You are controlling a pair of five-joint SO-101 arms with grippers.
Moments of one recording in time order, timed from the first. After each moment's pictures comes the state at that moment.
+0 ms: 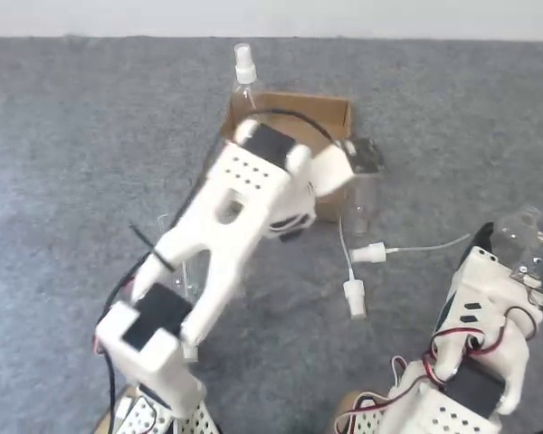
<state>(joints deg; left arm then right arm) 25.5 12.4 -9.6 98.3 -34.3 26.5 -94.2 72.0 54.2 -0.8</state>
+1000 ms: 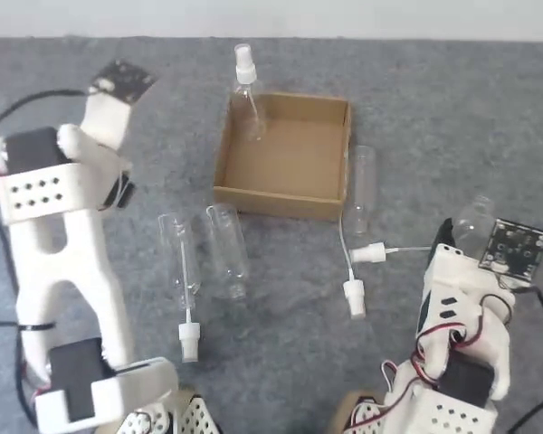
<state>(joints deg) -19.6 -9.1 -0.6 96.7 -33.2 15.6 -94.2 75.2 54.2 0.1</state>
